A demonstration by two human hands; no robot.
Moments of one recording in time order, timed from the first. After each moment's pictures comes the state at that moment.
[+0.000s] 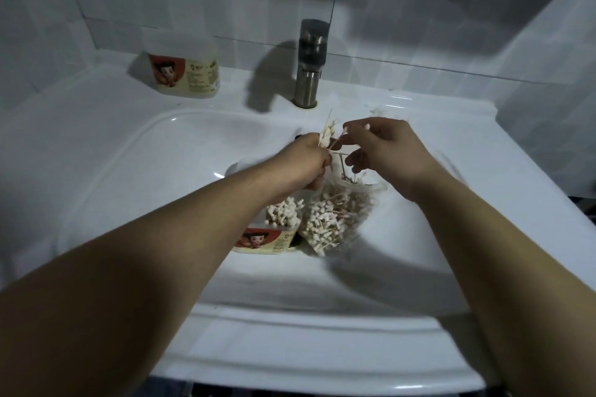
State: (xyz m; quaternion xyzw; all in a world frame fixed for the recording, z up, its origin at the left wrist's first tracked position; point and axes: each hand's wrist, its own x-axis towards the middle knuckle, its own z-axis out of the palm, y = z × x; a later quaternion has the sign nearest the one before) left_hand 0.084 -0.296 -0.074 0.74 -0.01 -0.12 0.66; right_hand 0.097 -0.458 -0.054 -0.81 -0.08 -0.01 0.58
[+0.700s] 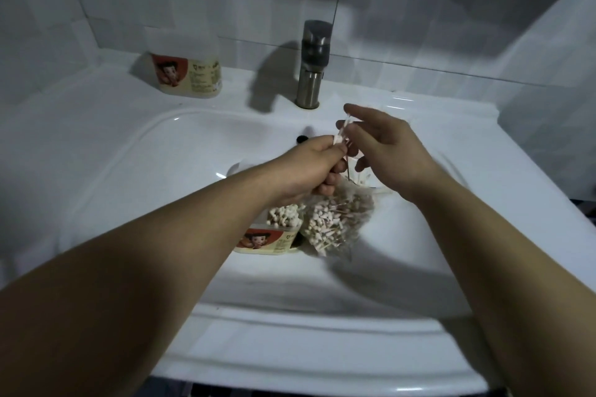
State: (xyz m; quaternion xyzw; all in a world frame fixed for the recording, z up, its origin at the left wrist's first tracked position) left_hand 0.075 -0.300 -0.072 0.66 -0.06 -0.18 0.73; right_hand 0.093 -0.454 -0.055 -0.82 -0.14 -0.04 0.55
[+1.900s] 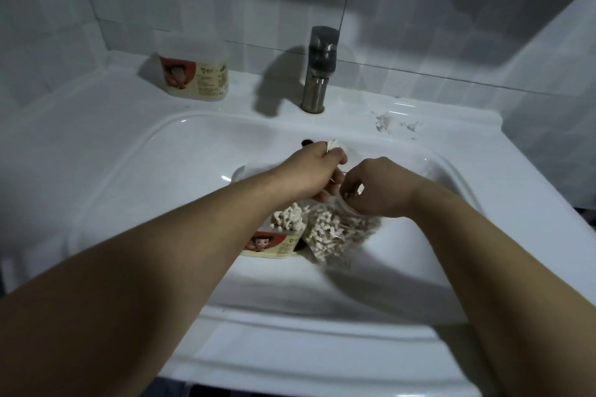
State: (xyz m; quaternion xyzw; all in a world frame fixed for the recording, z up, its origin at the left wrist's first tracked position) left_hand 0.074 -0.294 -0.070 0.77 -0.03 -0.13 0.63; right_hand 0.089 -0.454 -0.062 -0.97 -0.20 0.09 0.07
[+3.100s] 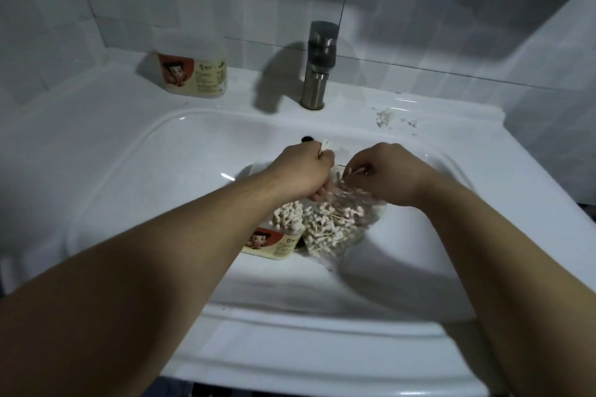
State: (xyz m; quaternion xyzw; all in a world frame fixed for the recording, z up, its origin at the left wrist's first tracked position) left_hand 0.076 -0.288 -0.076 0.87 -0.04 -0.07 0.49; right_hand 0.097 -0.464 -0.058 -0.96 -0.20 0.04 0.17
